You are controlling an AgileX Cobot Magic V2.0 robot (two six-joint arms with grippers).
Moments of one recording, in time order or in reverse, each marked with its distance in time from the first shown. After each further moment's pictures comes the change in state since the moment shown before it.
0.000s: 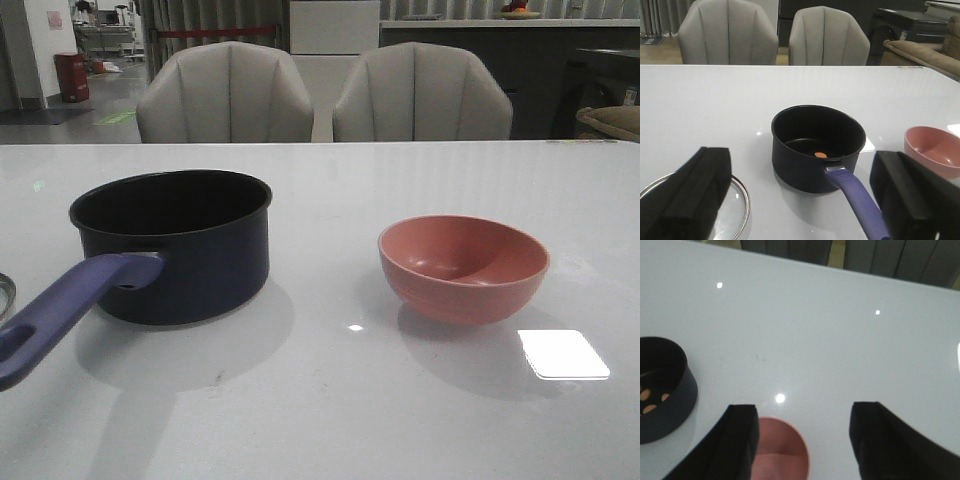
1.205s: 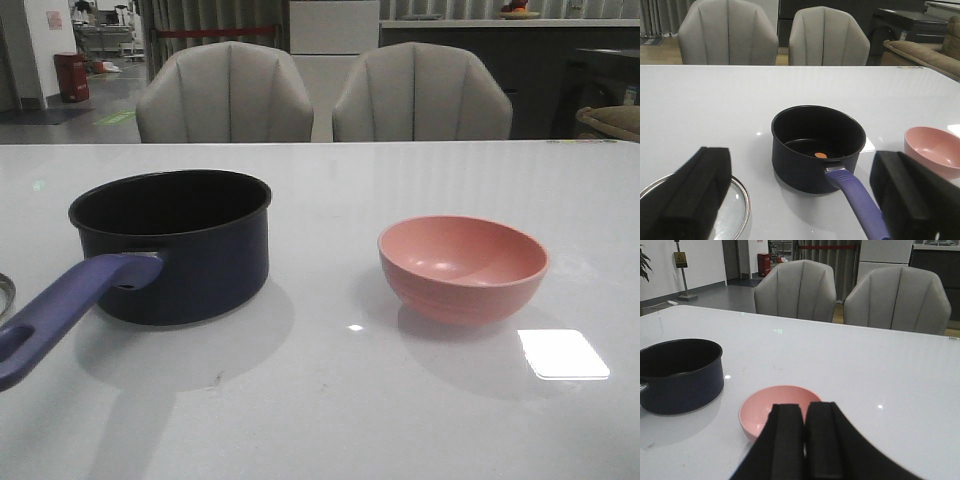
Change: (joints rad) left arm 0.000 0.000 0.000 0.002 0.000 0.000; right arm 0.105 -0.918 0.804 0.024 -0.252 0.000
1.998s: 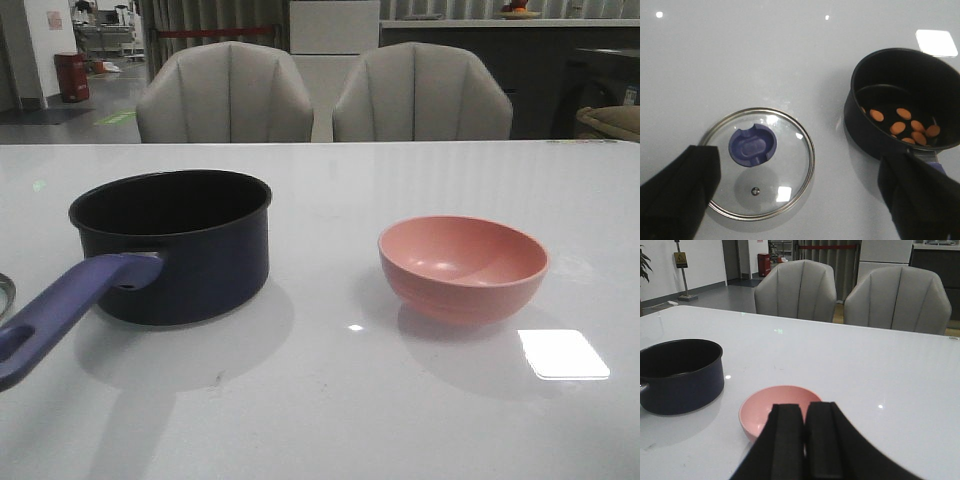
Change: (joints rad) left arm 0.083 0.762 -0.416 0.290 0.175 -0.286; right arm 0.000 0.000 0.000 0.000 0.000 0.000
